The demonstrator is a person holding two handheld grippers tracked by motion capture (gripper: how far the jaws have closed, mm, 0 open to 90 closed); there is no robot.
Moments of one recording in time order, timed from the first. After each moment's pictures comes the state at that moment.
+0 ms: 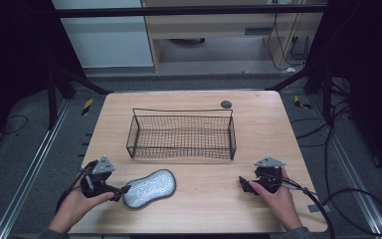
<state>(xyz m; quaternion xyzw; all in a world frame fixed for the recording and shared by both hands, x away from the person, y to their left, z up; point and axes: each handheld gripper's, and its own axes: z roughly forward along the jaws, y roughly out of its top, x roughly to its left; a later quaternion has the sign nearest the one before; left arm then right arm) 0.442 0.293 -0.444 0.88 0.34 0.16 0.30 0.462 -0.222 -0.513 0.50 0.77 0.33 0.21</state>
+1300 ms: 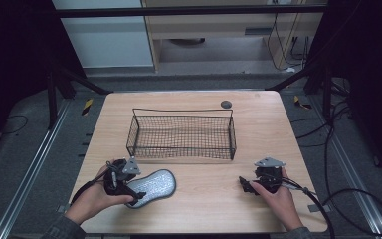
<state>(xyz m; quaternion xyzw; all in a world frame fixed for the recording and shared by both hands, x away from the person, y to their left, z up) 0.451 0.230 -0.434 0.94 0.25 0.12 0.21 0.462 -0.223 -0.513 0.49 0.78 0.33 0.21</state>
